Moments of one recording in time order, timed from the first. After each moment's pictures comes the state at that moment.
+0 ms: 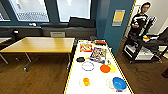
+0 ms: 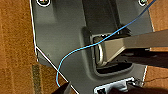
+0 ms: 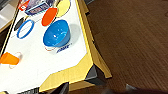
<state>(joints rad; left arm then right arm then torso) 1.51 3.02 -2.72 0.08 -0.11 -0.04 -0.98 1.59 -1.31 -0.15 0.23 0.50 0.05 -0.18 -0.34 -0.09</state>
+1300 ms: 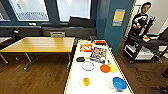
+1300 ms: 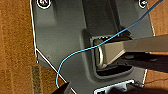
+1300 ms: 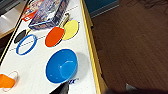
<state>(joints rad) 1.50 3.02 -2.72 0.08 -0.11 -0.05 -0.59 1.74 -1.45 -0.15 -0.09 0.52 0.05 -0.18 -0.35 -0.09</state>
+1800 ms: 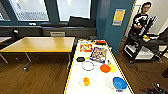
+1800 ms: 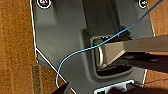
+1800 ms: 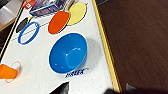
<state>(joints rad) 1.50 3.02 -2.72 0.07 -0.11 -0.05 -0.65 1.90 -1.56 -0.15 -0.10 0.53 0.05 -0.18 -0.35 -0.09</state>
